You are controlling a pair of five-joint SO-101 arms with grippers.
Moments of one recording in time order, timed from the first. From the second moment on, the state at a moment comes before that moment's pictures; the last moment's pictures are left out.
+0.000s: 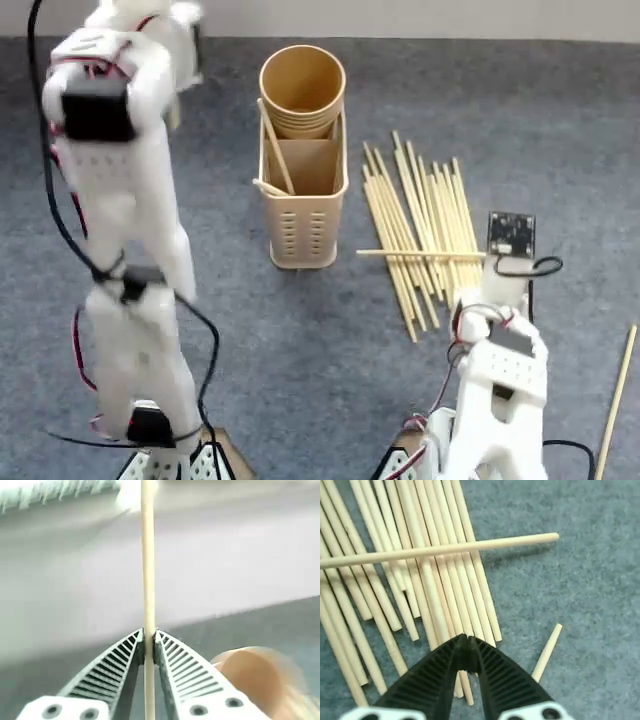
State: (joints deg) left arm 4.0 23.5 -88.9 88.7 -2.2; right arm 14.6 -50.1 79.3 28.0 12.1
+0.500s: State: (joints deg) left arm 28.4 25.0 -88.0 95.9 -11.3; right arm 11.3 -96.6 95.5 38.6 16.3
